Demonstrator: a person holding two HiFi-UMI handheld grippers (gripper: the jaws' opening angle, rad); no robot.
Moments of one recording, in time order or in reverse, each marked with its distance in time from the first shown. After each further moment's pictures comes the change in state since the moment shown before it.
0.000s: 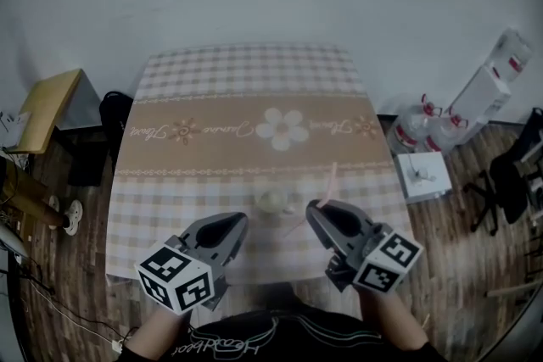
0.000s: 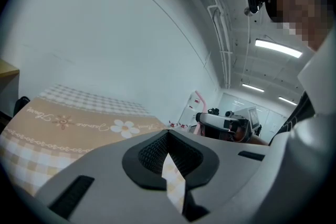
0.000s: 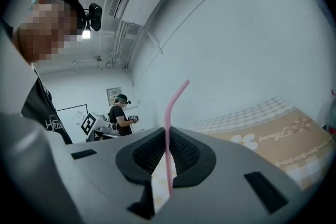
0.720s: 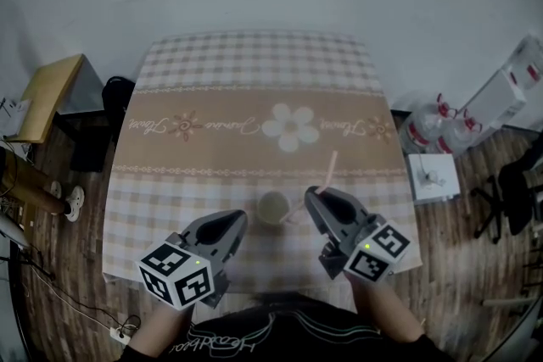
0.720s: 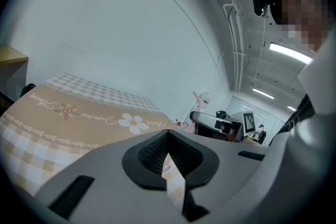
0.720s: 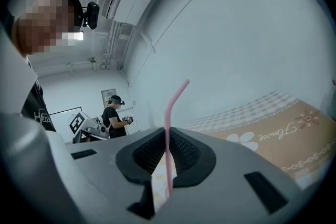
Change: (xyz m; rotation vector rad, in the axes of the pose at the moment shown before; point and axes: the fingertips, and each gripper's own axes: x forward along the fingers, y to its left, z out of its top) left arm 0.038 0.049 -0.009 -0.106 0.033 0.064; right arm 0.051 -0.075 -0.016 0.031 0.005 -0.022
